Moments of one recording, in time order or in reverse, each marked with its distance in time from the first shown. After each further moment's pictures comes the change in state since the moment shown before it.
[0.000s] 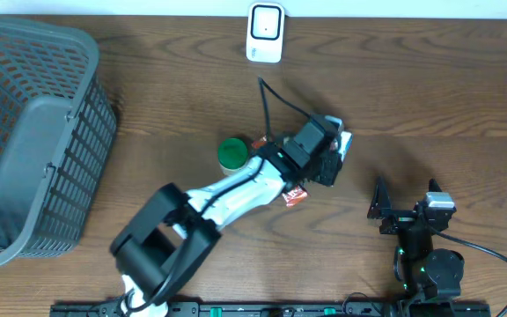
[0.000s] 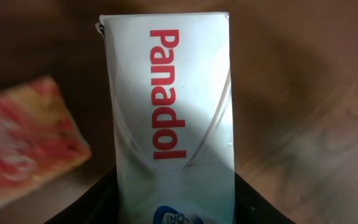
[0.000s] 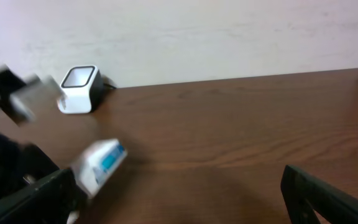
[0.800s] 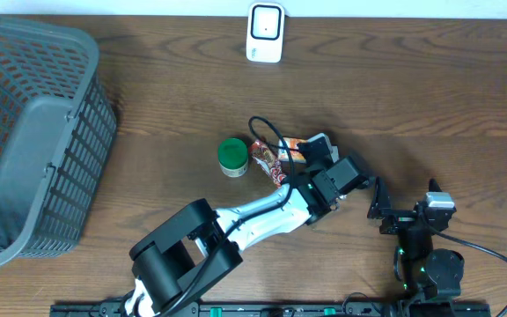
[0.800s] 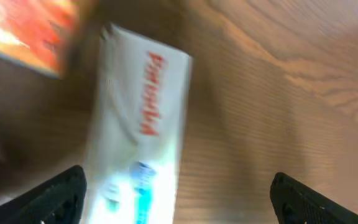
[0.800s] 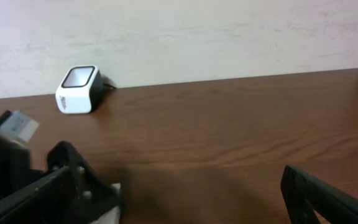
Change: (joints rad) left arm -0.176 0.023 0.001 0.020 -0.381 -0.791; right arm 0.000 0.000 0.000 0.000 0.000 0.000
